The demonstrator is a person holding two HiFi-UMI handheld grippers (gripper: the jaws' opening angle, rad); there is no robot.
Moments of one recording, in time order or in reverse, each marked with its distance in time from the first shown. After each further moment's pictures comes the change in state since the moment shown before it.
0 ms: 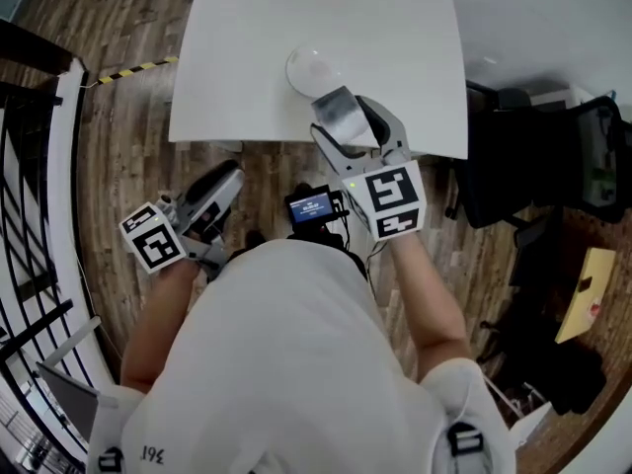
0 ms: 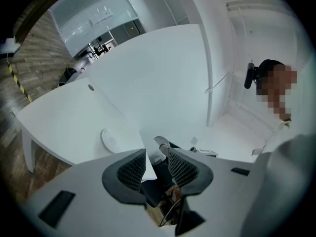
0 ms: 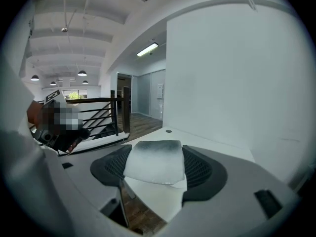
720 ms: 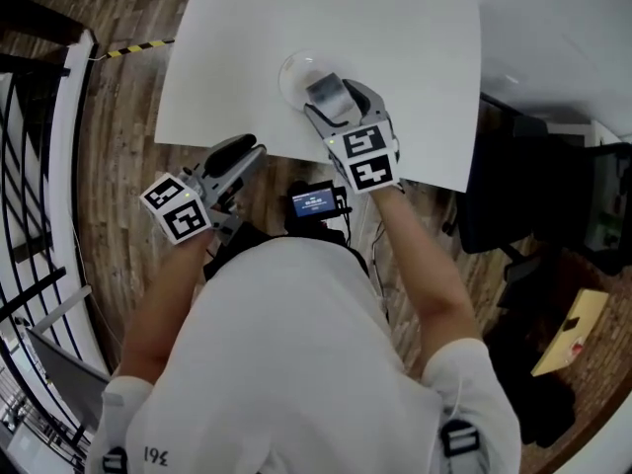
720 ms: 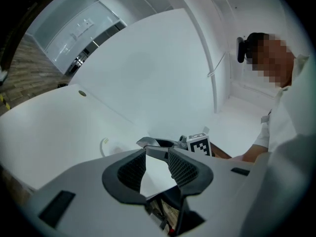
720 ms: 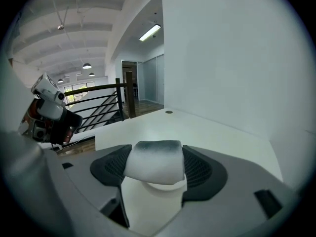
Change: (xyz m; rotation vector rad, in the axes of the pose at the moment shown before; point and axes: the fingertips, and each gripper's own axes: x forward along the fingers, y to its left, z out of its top) left arm 0.111 0.069 0.002 0.203 0.009 0.090; right arm 0.123 -0.077 -0.078 -0.001 0.173 0.125
